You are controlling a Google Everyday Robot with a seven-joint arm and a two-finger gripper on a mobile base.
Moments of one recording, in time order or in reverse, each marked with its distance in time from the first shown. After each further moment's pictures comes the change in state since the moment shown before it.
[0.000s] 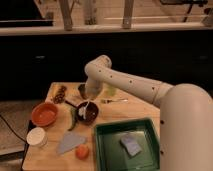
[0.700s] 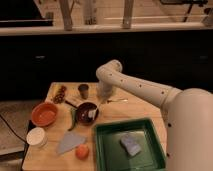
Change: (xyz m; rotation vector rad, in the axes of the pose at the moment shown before) arm 0.032 0.057 0.010 -0.049 0.007 0.140
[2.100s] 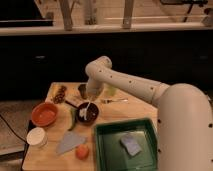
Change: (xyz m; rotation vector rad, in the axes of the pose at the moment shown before) arm -0.037 -0.048 -0.003 0.036 -0.030 -0.138
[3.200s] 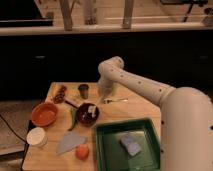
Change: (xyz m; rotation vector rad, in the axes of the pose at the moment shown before) arm 0.049 0.037 0.000 -0.013 0.021 0.143
